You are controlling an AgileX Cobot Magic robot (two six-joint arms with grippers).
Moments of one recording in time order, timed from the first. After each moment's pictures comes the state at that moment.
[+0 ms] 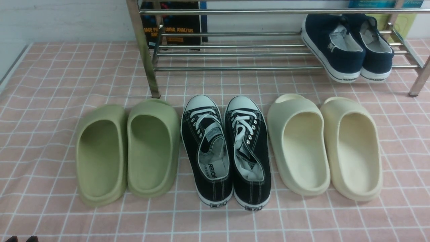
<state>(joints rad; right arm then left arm) -0.04 -0.01 0.02 0.09 0.37 -0.04 -0.09 -0.01 0.02 0.15 0.38 -0.11</state>
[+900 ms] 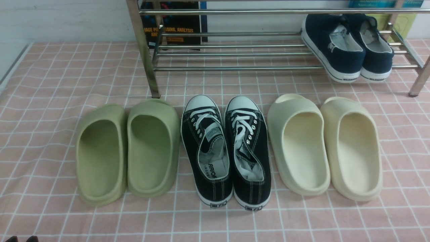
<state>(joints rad) -0.04 -0.01 0.02 0.09 0.37 -0.04 -0.09 -0.01 0.02 0.15 0.38 -0.11</state>
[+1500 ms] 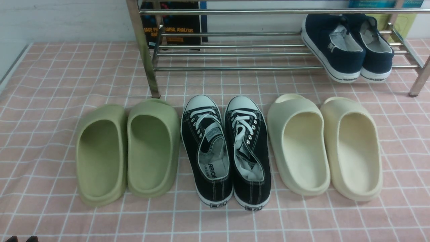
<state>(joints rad) -0.04 -0.01 0.02 0.09 0.37 -0.04 -0.09 -0.01 0.02 0.15 0.38 -0.11</state>
